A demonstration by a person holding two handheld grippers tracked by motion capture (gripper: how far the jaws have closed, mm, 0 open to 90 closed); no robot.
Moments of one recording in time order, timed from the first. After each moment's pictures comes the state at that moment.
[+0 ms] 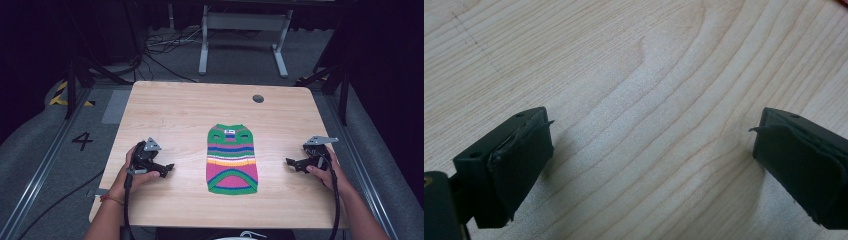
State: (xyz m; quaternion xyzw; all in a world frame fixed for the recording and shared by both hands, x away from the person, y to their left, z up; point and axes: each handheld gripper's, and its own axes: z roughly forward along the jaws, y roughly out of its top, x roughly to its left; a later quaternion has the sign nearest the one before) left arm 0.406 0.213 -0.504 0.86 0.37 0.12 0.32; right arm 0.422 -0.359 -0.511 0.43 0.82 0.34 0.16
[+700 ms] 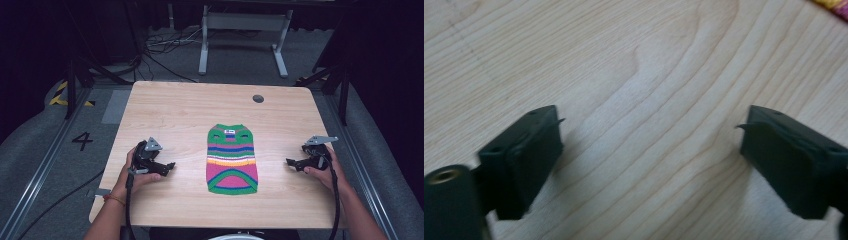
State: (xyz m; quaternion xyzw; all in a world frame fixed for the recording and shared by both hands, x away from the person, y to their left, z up) left arm 0.405 0.207 -0.502 0.86 0.37 0.12 0.34; right arm 0.421 -0.358 -0.505 0.42 0.83 0.33 0.15
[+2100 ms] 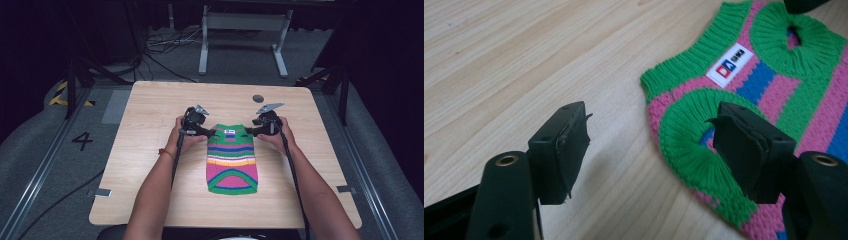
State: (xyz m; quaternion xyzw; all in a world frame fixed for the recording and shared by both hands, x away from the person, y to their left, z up) left arm 0.530 0.072 -0.490 0.86 0.34 0.09 0.36; right arm 0.533 -0.221 -0.487 0.35 0.86 0.35 0.13
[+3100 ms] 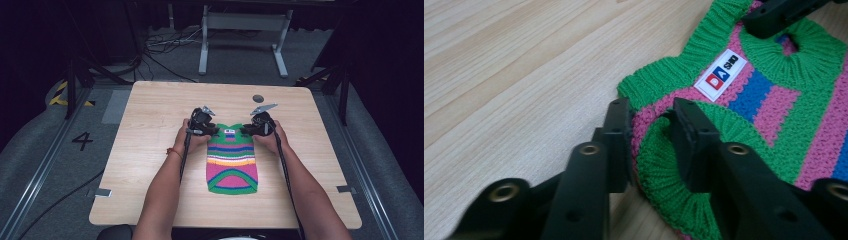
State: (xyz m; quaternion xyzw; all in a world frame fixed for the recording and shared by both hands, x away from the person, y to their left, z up) left arm 0.538 0.056 -0.501 0.87 0.33 0.06 0.36; right arm 0.538 -0.205 -0.500 0.34 0.86 0.36 0.08
